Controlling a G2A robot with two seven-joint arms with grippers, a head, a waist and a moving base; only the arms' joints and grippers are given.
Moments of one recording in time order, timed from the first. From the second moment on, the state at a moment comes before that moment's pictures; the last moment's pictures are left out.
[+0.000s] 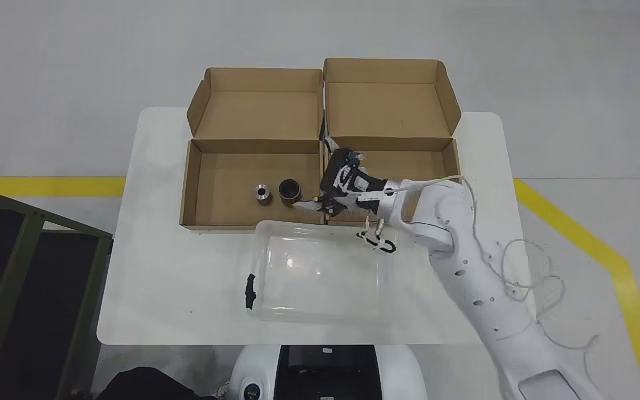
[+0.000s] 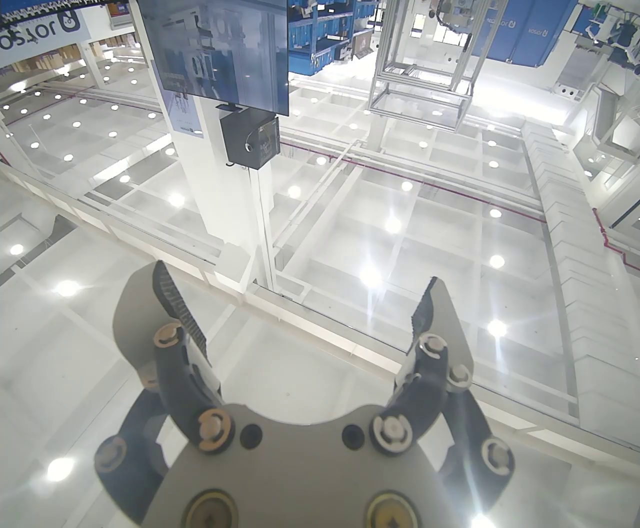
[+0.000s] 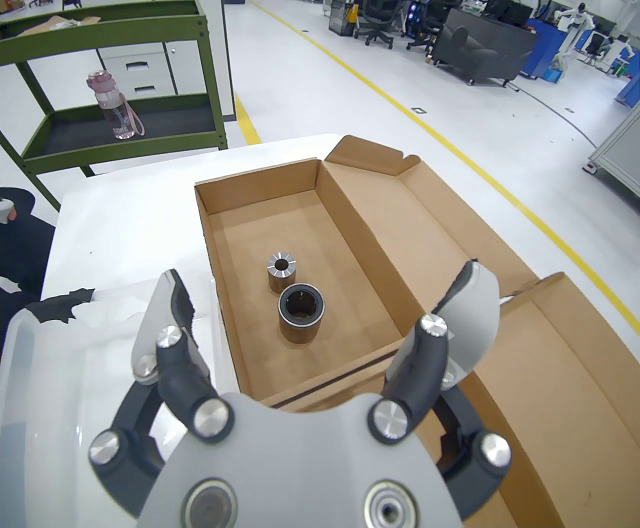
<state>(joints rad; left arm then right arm) -0.42 -0.34 -0.17 -1.17 3.07 0.50 0.07 -0.91 -1.31 1.09 -1.61 -1.19 -0.71 0.32</state>
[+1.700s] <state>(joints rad) -0.42 -0.34 -0.17 -1.17 3.07 0.50 0.07 -1.53 -1.17 1.83 -1.80 -1.30 -0.78 -0.15</state>
